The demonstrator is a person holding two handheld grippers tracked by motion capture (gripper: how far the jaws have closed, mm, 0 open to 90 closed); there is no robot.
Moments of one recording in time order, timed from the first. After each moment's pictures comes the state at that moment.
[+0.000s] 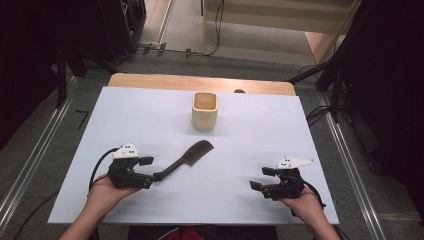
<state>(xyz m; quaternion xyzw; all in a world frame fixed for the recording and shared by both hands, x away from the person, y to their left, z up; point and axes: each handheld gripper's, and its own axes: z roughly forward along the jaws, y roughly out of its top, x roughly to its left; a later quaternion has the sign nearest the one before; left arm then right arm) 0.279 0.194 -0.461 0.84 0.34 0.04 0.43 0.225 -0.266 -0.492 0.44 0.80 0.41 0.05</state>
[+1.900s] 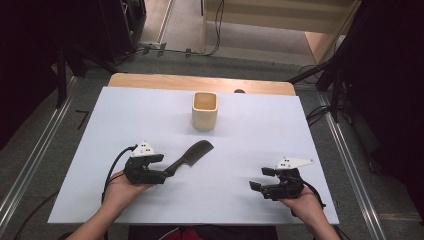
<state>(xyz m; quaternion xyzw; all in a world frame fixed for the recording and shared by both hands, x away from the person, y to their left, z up) 0.289 0.163 -0.481 0.84 0.35 0.07 0.40 0.224 -0.265 -0.491 0.44 0.80 0.41 0.05</state>
